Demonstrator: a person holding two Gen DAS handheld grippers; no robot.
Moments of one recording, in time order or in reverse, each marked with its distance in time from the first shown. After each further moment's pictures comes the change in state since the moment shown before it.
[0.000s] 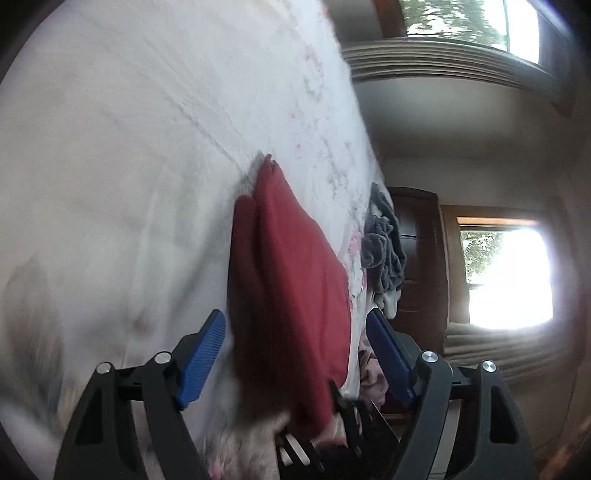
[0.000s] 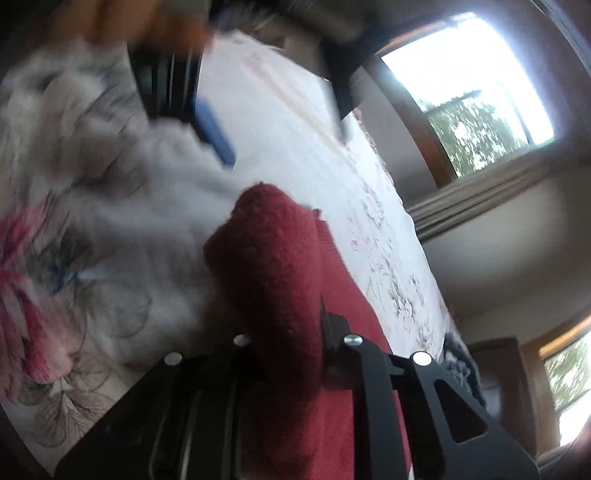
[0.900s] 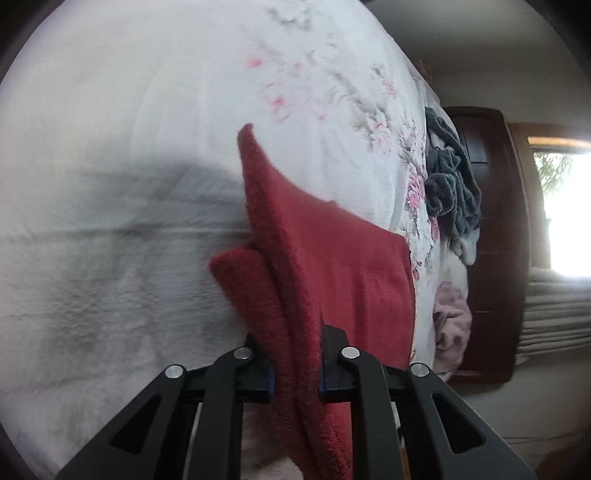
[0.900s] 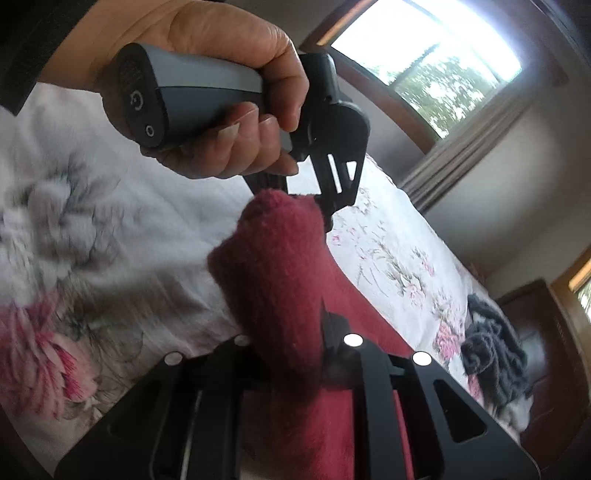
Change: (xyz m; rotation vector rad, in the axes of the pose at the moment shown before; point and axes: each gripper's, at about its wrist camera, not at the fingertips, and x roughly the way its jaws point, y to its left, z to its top) left arm 0.118 -0.126 0.054 0.244 0.225 0.405; right arm -0.007 -0.096 0.007 0.283 -0.020 0.070
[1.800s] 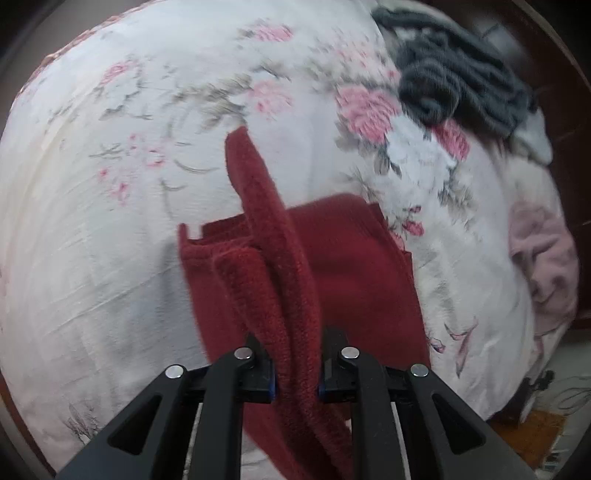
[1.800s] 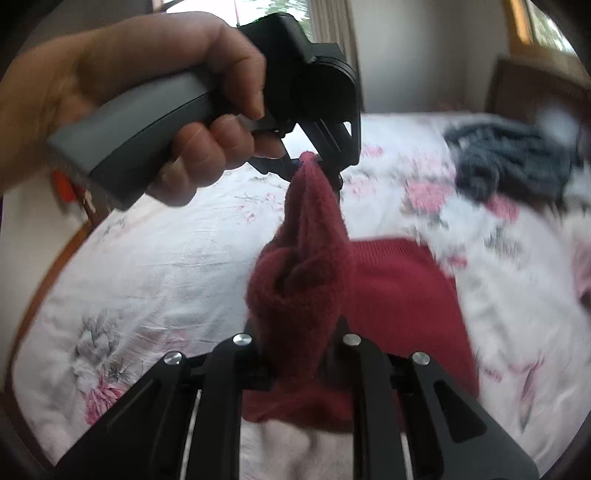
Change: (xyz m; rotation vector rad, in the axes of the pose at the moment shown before) left arm 0.150 -0.300 -0.027 0.373 0.112 0.575; right arm -0.035 -0.218 -0.149 0.830 0.050 0.213
